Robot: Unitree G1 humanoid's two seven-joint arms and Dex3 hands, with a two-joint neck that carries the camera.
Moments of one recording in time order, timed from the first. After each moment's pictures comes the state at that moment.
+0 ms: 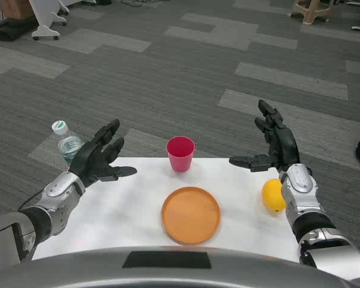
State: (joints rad) left arm -0.48 0.44 -1.09 1.03 -1.29 -0.73 -0.30; right arm -0.31 -0.26 -0.01 0.89 0.24 -0.61 0.16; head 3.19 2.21
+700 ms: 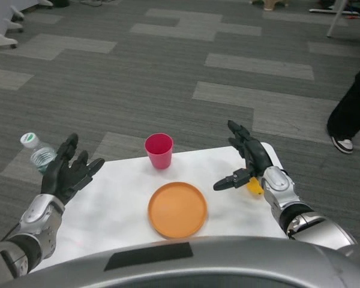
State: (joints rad) left arm -0.44 0.36 -0.99 1.15 -1.35 -0.74 -0.26; right arm -0.26 -0.29 0.11 1.03 0.26 -0.59 0.17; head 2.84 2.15
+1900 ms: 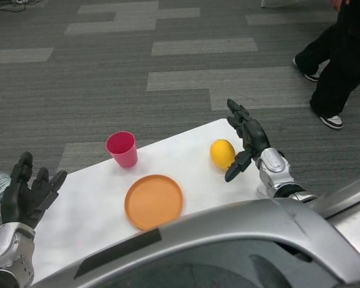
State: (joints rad) left arm -0.44 0.36 -1.00 1.16 -1.34 -0.74 -0.26; right arm -0.07 -0.30 -0.18 0.95 0.27 -0.65 0.17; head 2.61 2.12
